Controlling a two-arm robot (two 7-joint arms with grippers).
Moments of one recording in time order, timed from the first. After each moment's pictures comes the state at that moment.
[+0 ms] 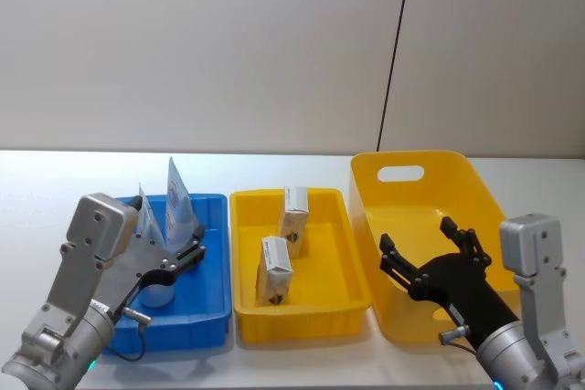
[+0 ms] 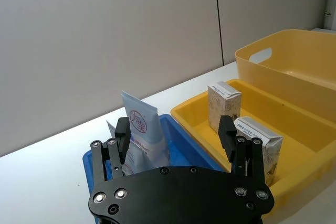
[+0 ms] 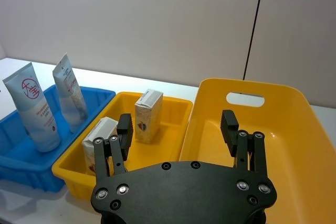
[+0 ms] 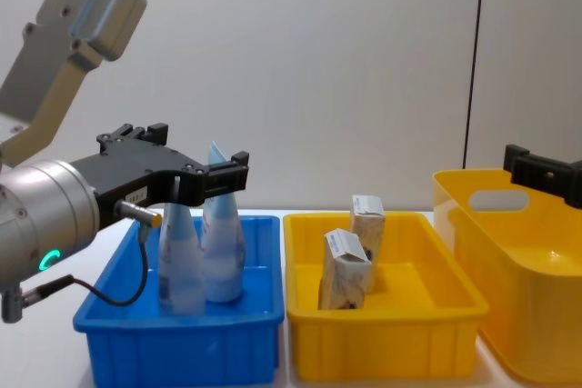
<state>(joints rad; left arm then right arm) -0.24 0.38 0.45 -1.63 -0.20 0.01 -0.01 -0.01 0.34 -0.23 -1.77 0.29 0.03 0.07</state>
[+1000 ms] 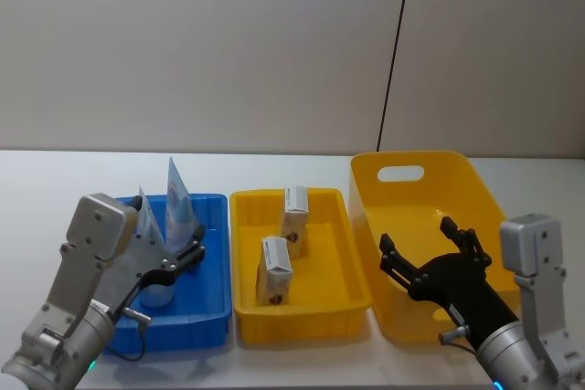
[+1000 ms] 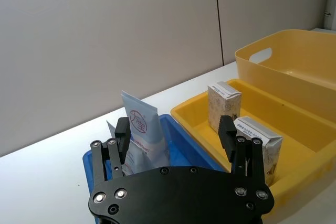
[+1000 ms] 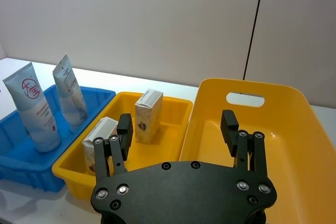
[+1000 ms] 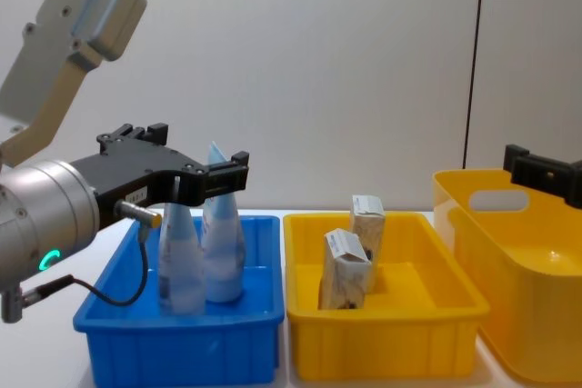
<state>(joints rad) -0.24 0.38 0.45 -1.63 -0.20 0.01 -0.01 -0.01 0.34 -0.23 -1.77 0.29 0.03 0.07</state>
